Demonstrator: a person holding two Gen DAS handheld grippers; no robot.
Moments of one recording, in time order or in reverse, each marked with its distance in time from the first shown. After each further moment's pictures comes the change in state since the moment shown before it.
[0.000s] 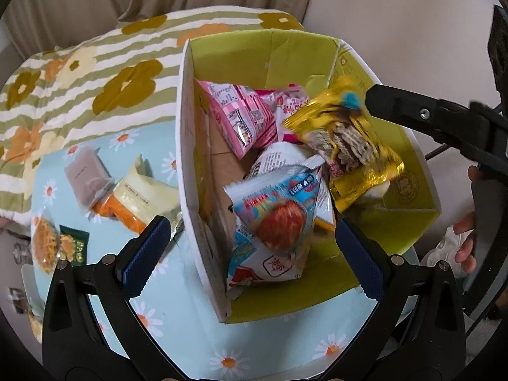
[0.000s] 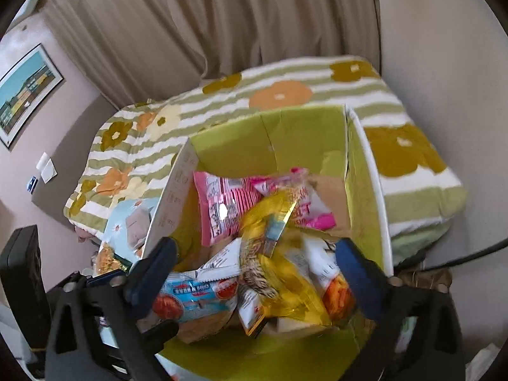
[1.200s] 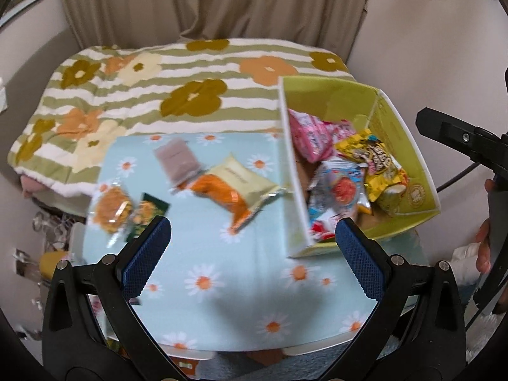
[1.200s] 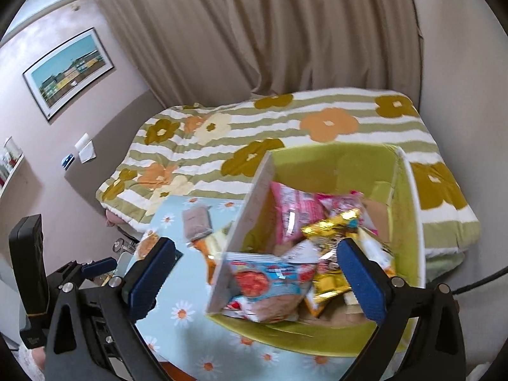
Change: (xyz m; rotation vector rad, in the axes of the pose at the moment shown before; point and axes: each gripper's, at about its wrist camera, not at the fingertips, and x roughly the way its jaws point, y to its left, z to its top) left arm -0.119 0.077 -0.061 -0.152 -0.163 0.149; right arm -0.056 0.091 -0.009 -0.153 -0.074 0.135
